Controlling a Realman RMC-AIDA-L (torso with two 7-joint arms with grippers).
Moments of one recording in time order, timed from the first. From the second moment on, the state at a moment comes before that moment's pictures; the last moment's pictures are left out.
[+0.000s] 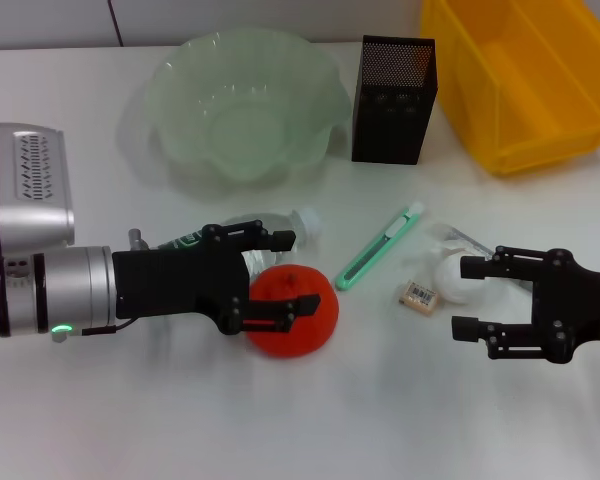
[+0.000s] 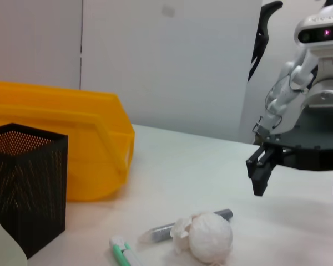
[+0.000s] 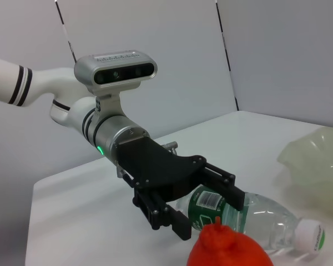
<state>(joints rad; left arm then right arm) -0.50 -2.06 1.15 0.49 1.66 1.42 -1.09 0.40 2.04 -0.66 -0.59 -2.03 -1.75 1.17</state>
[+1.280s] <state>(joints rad) -0.49 -2.07 1.18 0.50 1.71 1.38 -1.09 0.40 2.03 -0.65 -0.59 -2.03 -1.76 1.17</state>
